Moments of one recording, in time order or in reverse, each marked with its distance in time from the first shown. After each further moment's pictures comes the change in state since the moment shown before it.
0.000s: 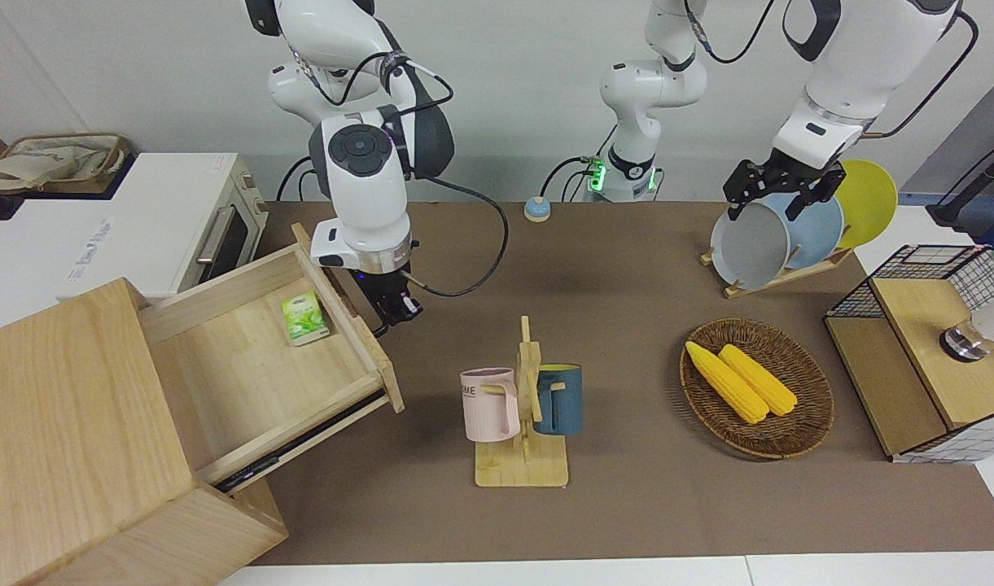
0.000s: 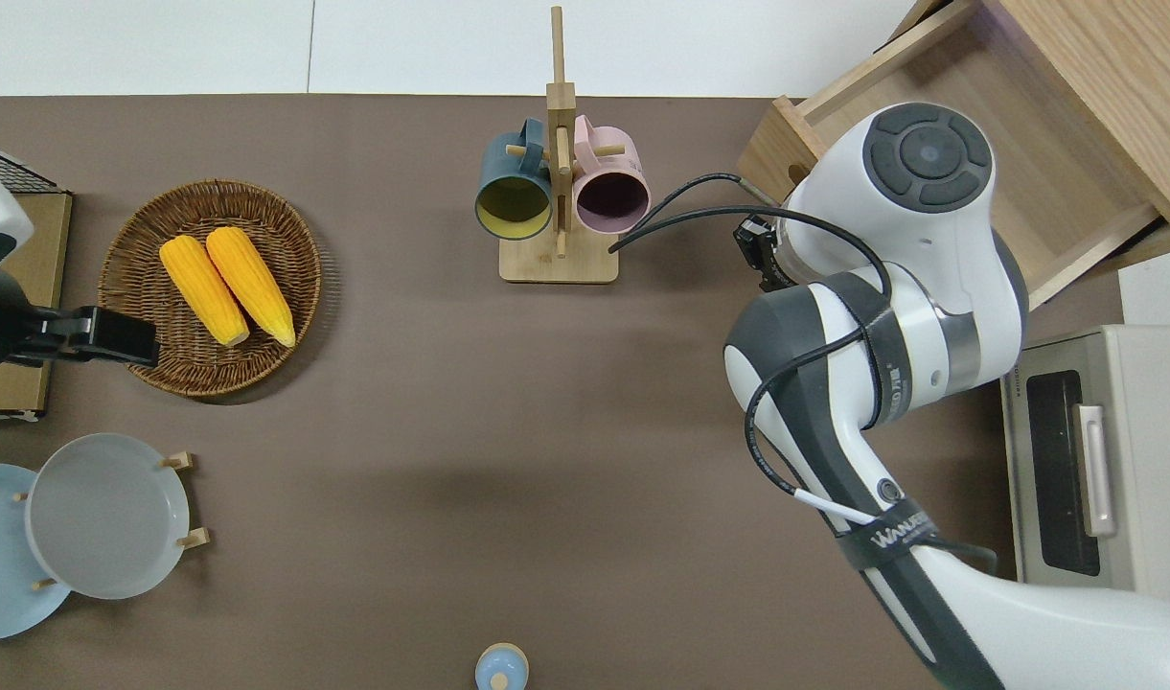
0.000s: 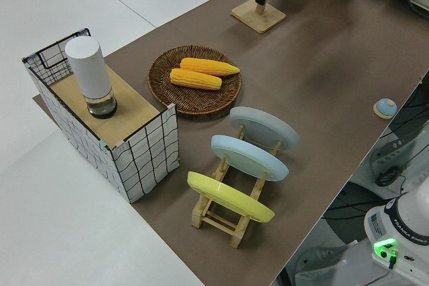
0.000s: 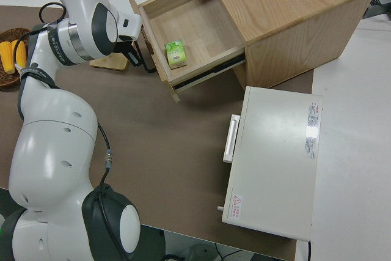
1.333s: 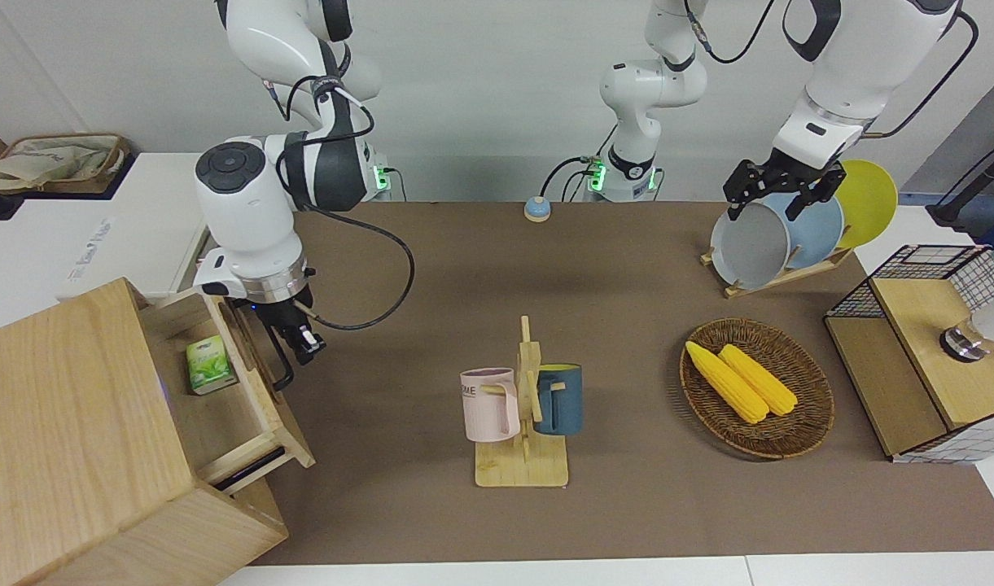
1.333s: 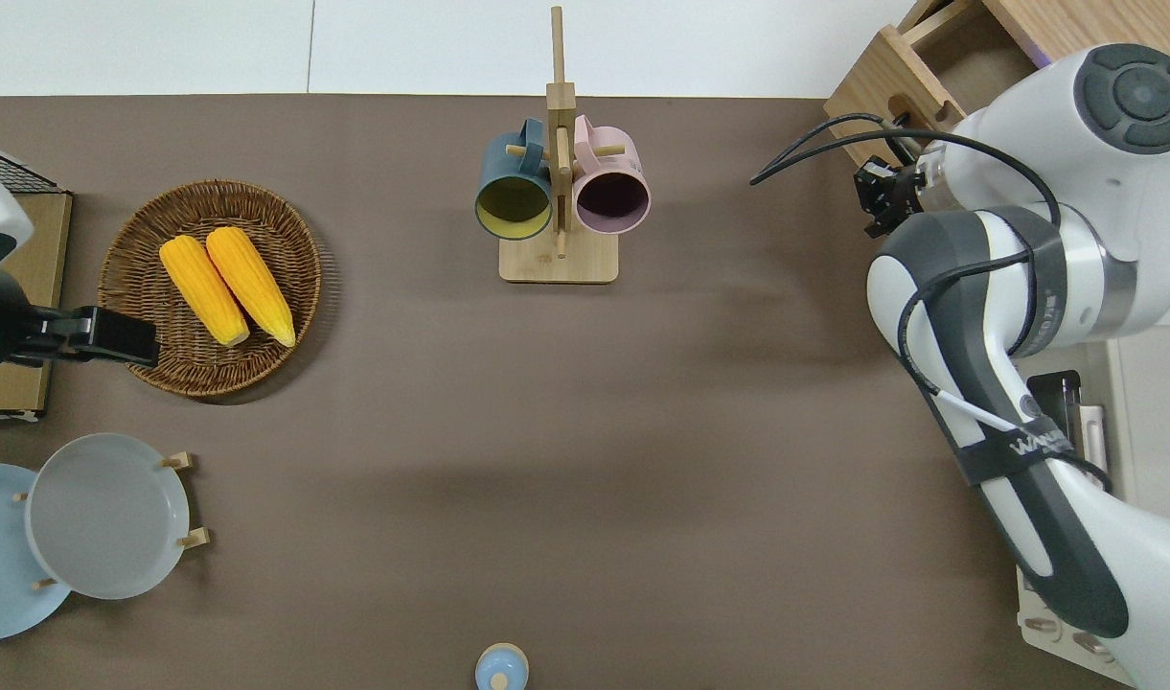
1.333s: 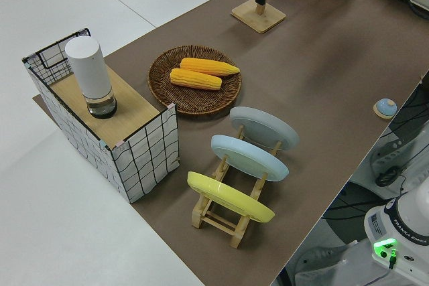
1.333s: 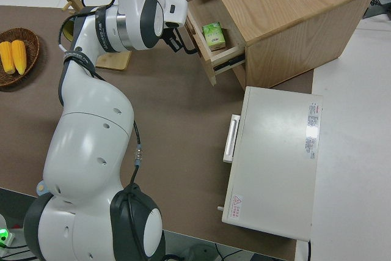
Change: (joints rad) left arm 0.000 0.000 0.000 0.000 0.000 0.000 0.000; right arm -0.185 0.037 0.002 0.060 0.012 0.053 -0.184
